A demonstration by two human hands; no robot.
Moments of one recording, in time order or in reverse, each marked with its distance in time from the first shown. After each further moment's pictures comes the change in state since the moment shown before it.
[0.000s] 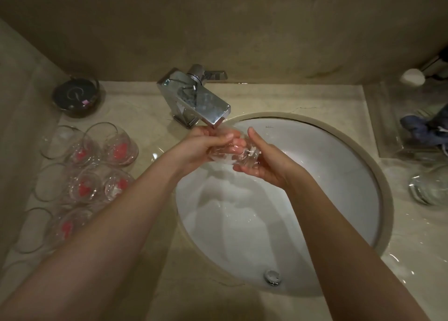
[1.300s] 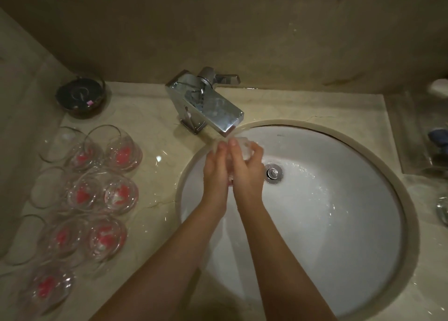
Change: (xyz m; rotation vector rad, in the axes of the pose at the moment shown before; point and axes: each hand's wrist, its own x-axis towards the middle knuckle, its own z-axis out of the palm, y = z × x) left_hand 0.019 -0.071 0.035 -0.240 0.693 0.041; right_hand 0.033 0.050 0.068 -0.166 0.561 -0.247
